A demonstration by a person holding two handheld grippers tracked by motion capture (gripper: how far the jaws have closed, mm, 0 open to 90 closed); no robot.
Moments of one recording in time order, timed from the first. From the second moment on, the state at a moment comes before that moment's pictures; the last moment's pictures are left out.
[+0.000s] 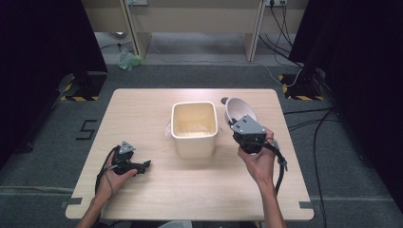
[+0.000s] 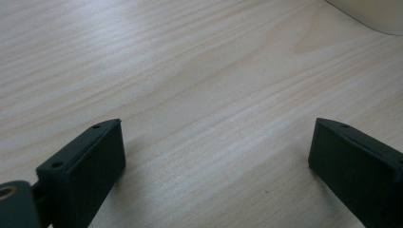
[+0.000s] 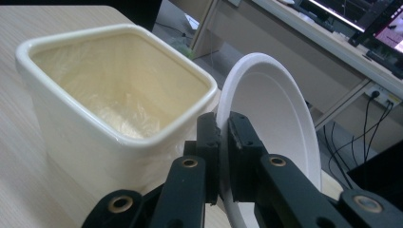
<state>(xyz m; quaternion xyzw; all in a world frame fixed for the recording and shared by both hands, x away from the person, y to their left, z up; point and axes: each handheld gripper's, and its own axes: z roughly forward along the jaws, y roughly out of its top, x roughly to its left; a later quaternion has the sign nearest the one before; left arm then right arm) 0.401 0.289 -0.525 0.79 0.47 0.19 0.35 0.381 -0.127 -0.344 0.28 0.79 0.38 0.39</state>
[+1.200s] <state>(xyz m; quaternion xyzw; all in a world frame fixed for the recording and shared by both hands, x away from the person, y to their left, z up) 0.401 0.289 -0.525 0.79 0.47 0.19 0.35 0.390 -0.062 -0.324 0.22 0.81 0.40 0.38</state>
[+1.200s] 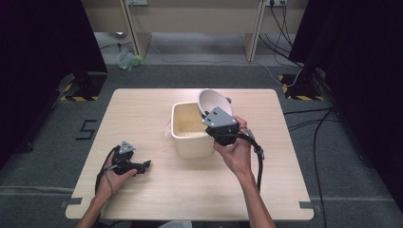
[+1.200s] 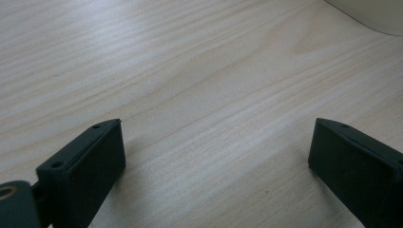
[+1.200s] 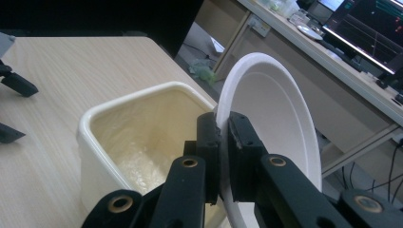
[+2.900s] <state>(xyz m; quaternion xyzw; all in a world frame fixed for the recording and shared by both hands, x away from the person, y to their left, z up) 0.401 0.289 -0.525 0.79 0.47 0.20 0.35 0.417 -0.039 -0.356 0.26 0.81 0.44 0.28</state>
